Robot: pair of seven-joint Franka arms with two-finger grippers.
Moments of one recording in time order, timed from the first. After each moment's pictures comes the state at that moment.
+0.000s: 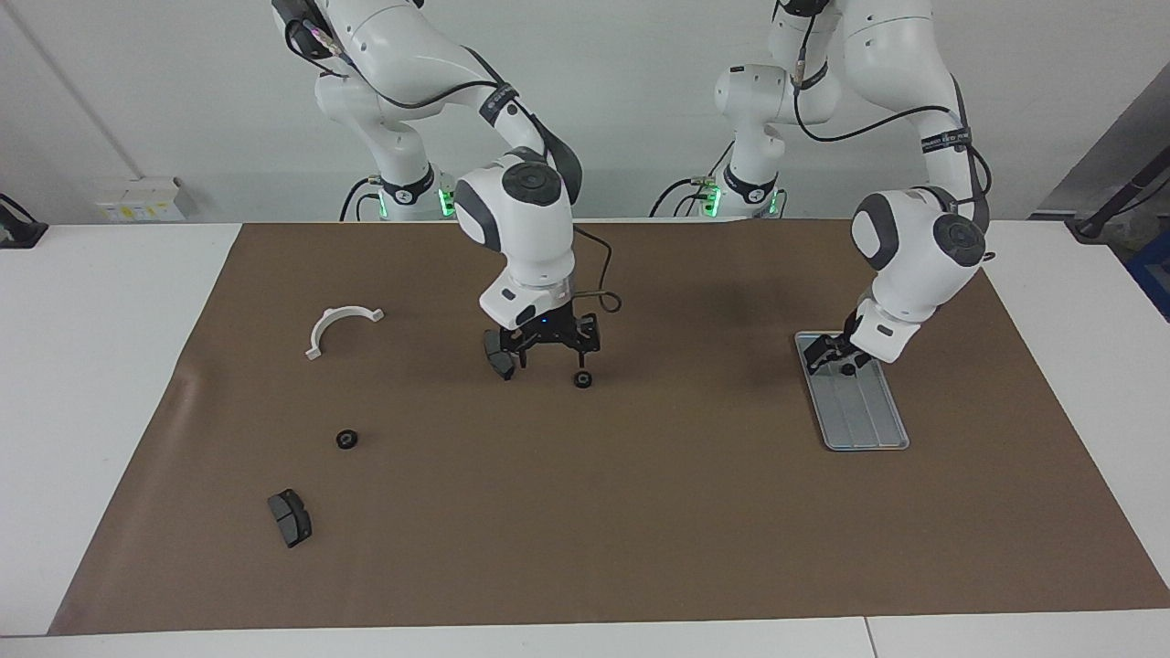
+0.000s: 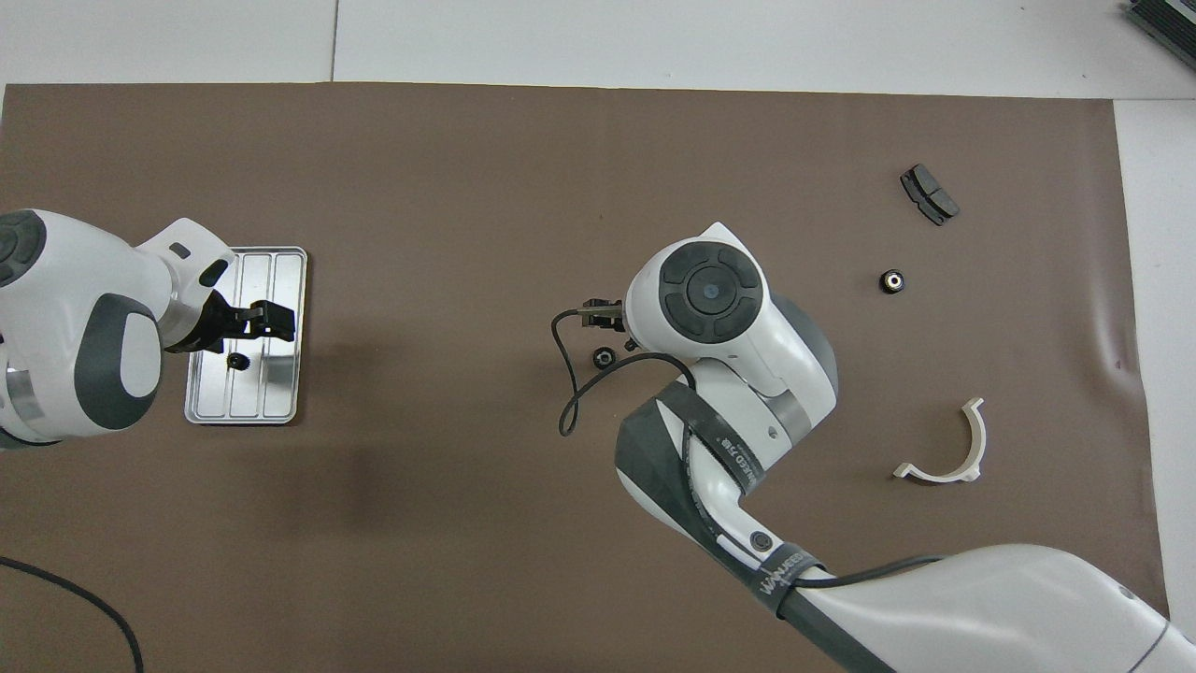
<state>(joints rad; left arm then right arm) -0.20 0.19 0.20 -2.08 -0.13 2.21 -0.02 0.10 0.41 0.51 -1.75 -0.31 2.22 0.80</state>
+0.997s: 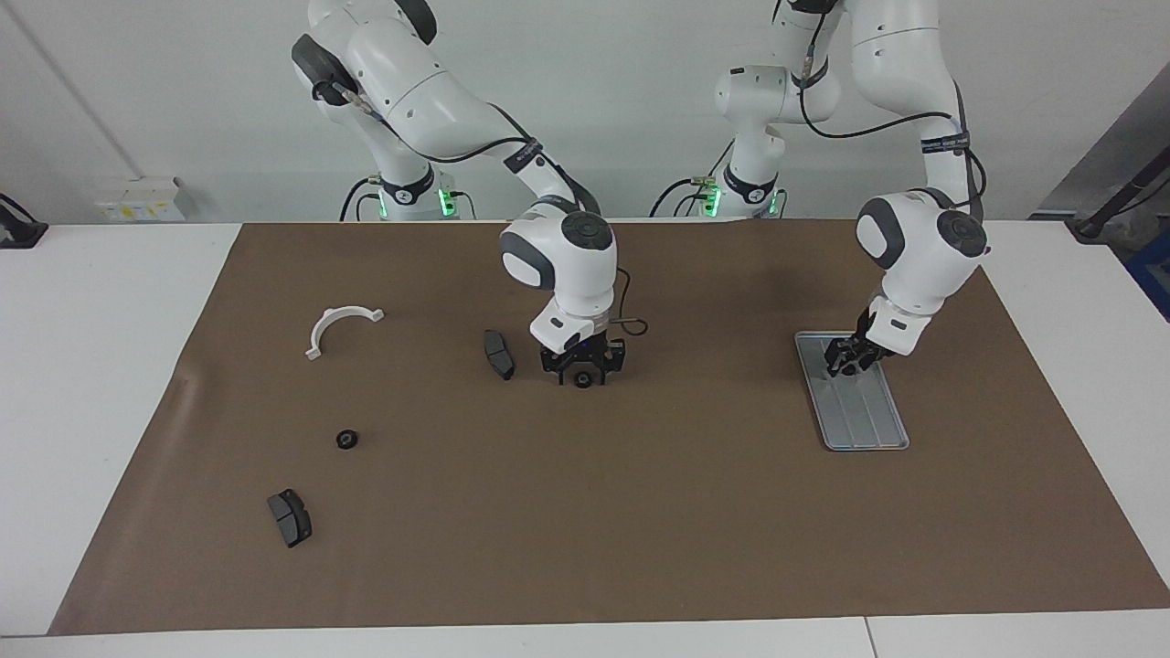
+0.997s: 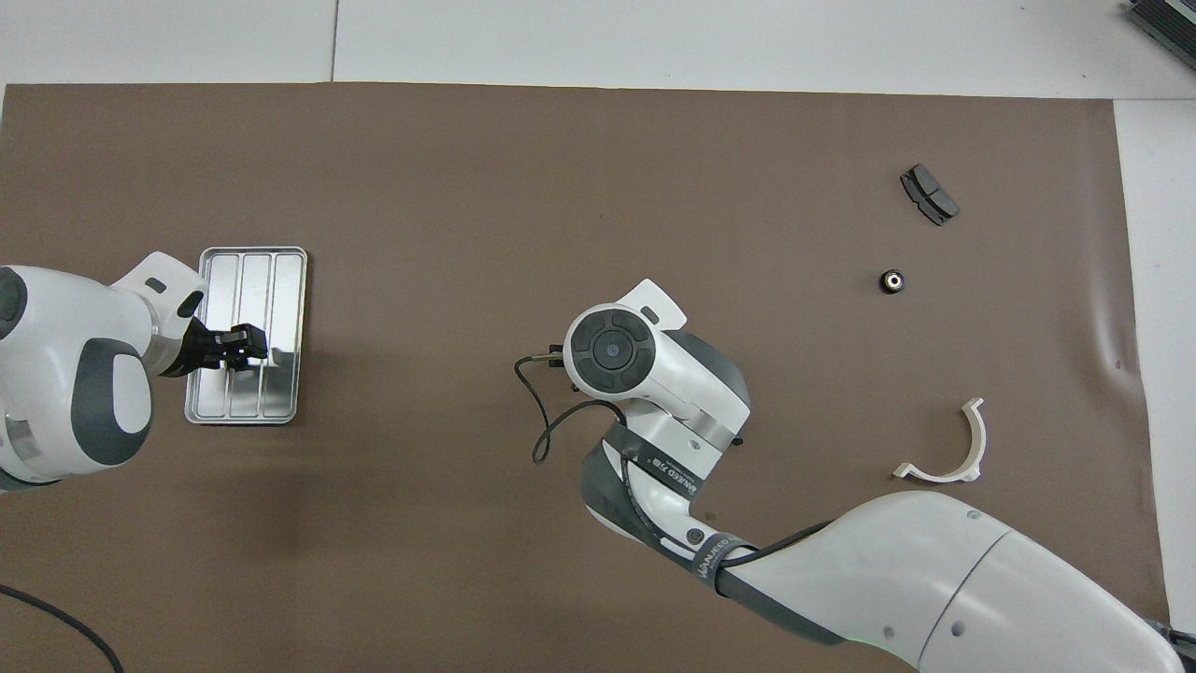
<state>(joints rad) -0.15 0.17 0.20 -2.21 -0.13 2.39 -0.01 0.13 0.57 0.56 -1.77 -0.50 2.29 0.96</state>
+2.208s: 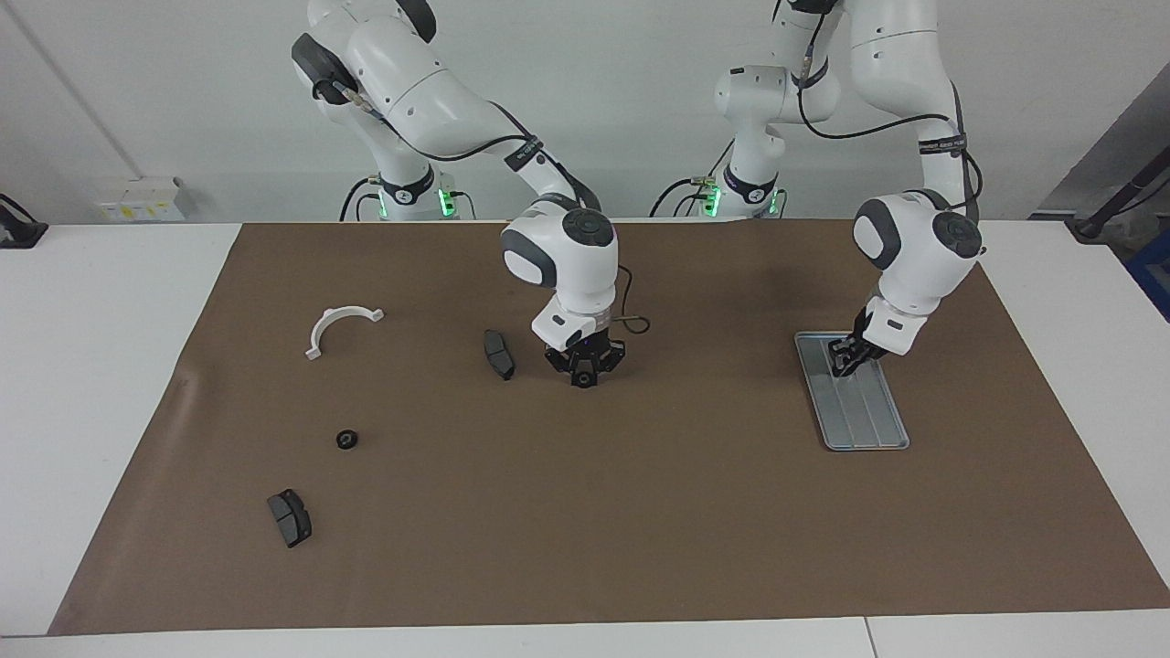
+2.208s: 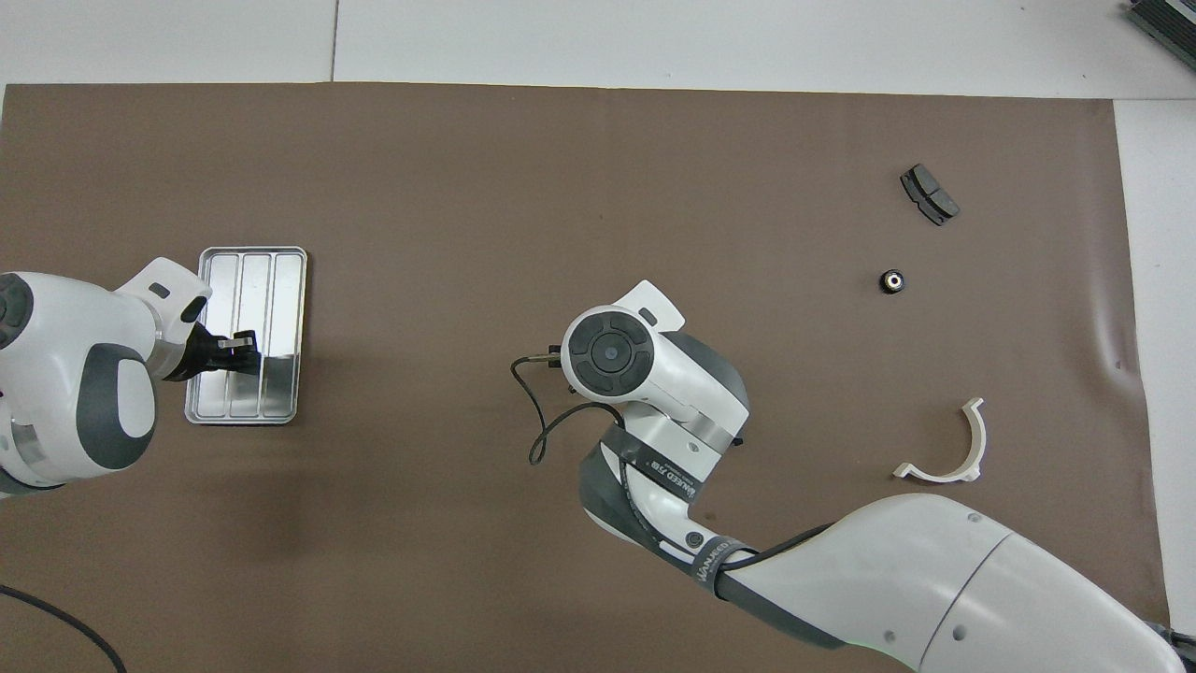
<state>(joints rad) -0.15 0.17 0.20 -2.22 -0.13 2.40 -0.01 0.13 0.57 0.57 -1.77 -0.50 2.29 0.97</state>
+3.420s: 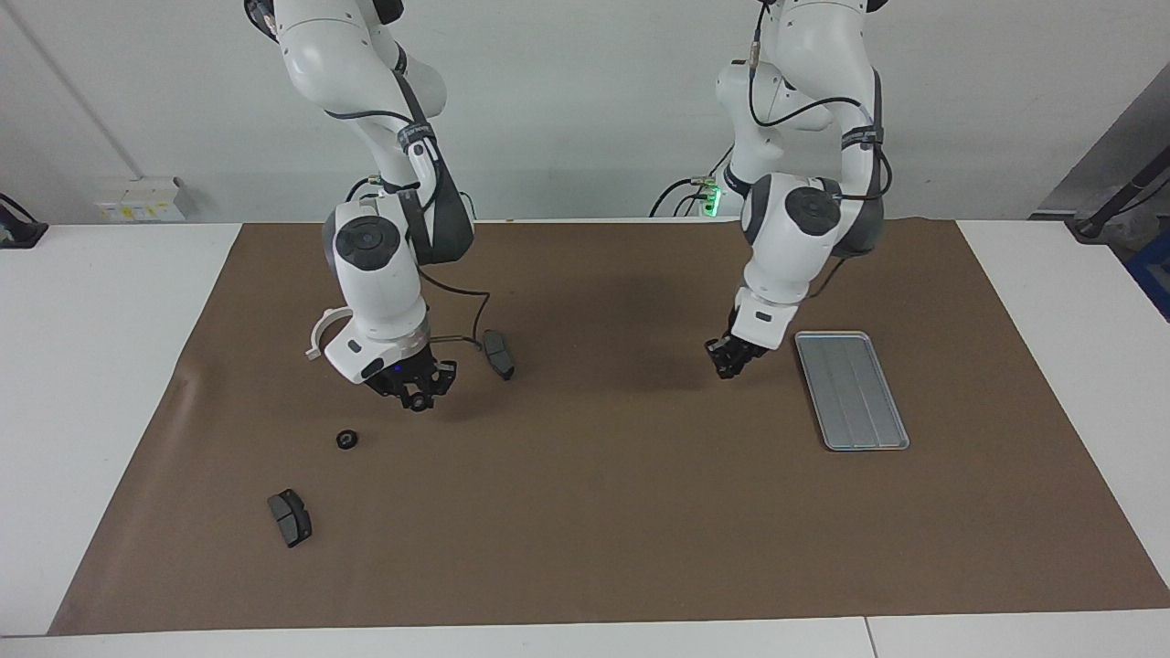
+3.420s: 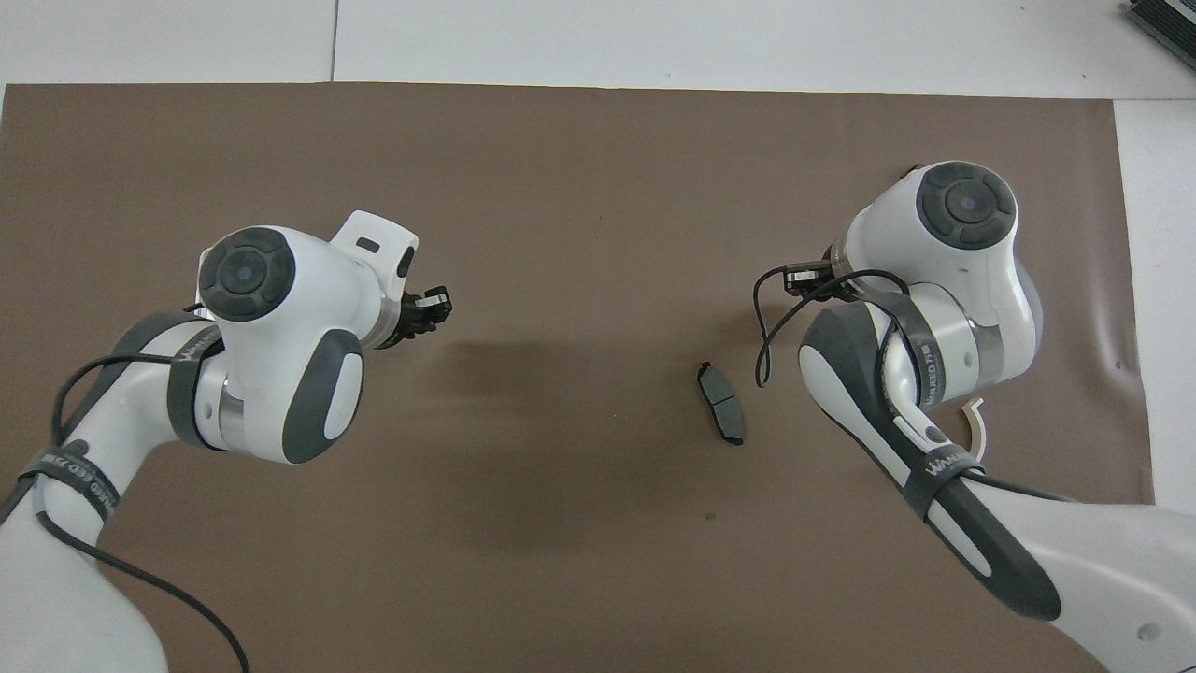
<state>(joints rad) -0.59 0.20 0.17 -1.99 -0.13 2.30 -0.64 0.04 0.31 0.15 -1.89 -0.13 2.23 0.24</state>
